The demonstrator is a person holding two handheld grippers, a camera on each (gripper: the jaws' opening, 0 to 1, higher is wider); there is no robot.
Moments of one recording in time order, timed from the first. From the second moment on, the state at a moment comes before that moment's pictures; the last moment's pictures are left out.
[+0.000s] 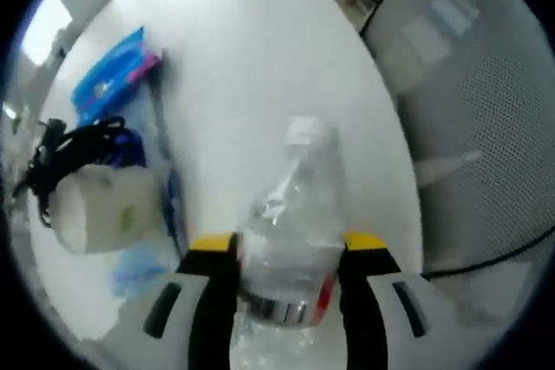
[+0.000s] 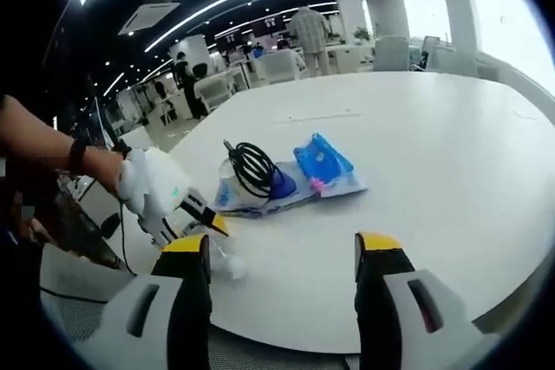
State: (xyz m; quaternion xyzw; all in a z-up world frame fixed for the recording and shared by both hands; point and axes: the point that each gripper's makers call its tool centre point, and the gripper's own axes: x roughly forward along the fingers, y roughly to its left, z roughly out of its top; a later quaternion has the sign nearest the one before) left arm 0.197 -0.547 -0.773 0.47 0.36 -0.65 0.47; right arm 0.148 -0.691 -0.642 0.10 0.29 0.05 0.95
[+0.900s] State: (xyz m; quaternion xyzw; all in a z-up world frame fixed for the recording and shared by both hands) left arm 0.239 -0.511 -0.710 0.34 0.32 -0.57 0.67; right arm 0.149 -0.684 -0.643 0.09 0.29 0.07 0.95
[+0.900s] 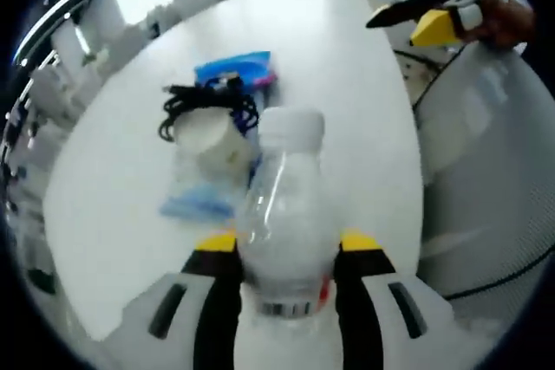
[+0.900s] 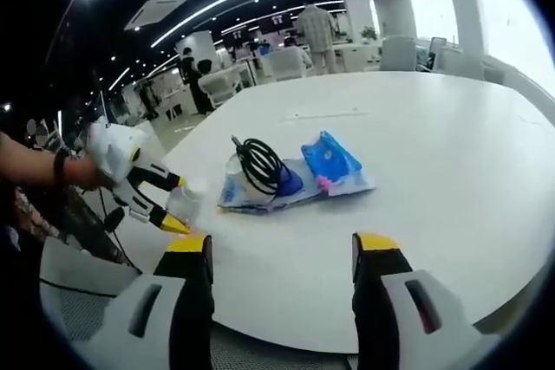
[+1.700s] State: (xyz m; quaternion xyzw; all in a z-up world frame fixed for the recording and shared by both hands) left arm 0.262 -0.451 -0.690 0.21 0.32 -0.46 0.80; right arm 0.147 -0.678 -0.643 0.07 0.30 0.08 0.95
